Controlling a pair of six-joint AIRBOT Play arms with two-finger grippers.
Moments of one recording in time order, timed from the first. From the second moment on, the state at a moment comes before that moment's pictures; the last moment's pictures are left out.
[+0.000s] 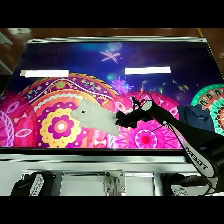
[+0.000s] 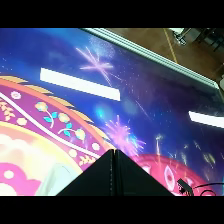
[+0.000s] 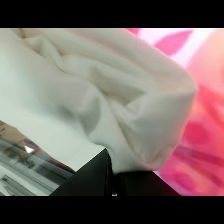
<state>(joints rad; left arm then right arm) 0.42 -0.61 1.04 0.66 -1.03 -1.29 0.39 -1.58 0.95 -0.65 0.87 1.58</state>
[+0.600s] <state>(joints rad) 0.42 -0.61 1.04 0.66 -1.08 -1.29 -0.04 -1.35 1.24 -0.65 1.05 1.38</state>
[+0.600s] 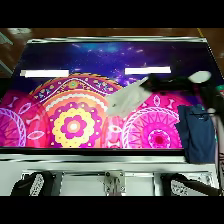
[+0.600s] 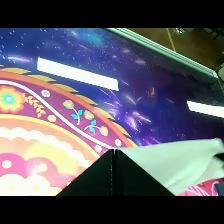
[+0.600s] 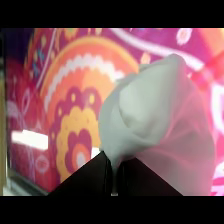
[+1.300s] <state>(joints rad) 0.42 -0.61 1.04 0.66 -1.11 -1.35 -0.89 -1.15 1.31 -0.88 1.42 1.44</state>
